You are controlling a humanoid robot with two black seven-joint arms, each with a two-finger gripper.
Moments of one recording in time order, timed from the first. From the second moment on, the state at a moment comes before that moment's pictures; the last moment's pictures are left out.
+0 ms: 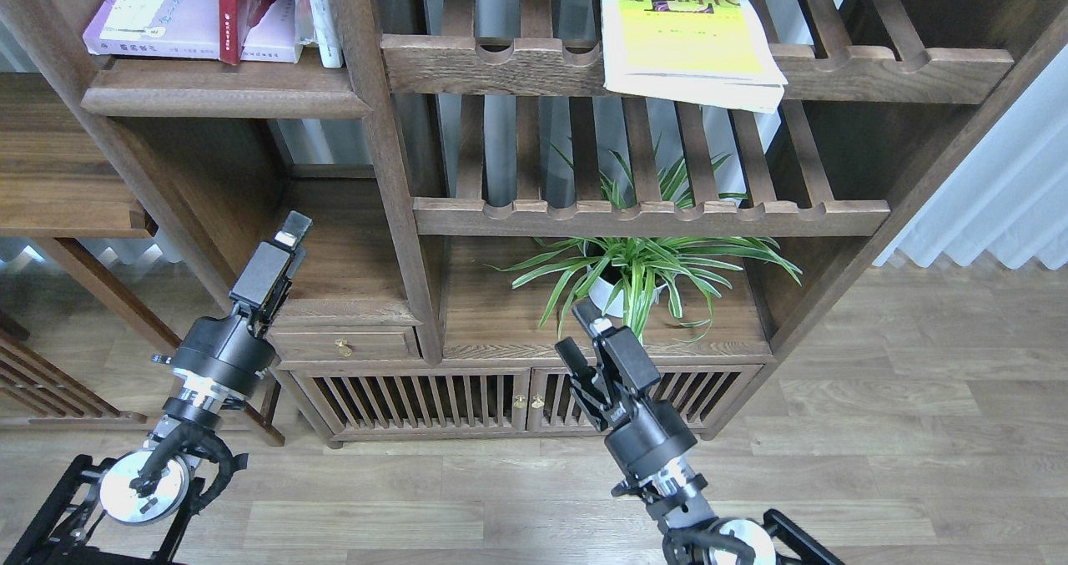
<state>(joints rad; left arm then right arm) -0.03 0.00 -1.48 -1.27 0.16 -0.49 0.17 0.02 0.01 0.94 1.26 0.25 0.58 0.02</state>
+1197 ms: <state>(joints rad) -0.04 0.03 -1.58 -1.23 0.16 -0.49 0.16 0.27 0.02 1.15 1.33 0.28 0.45 0.03</state>
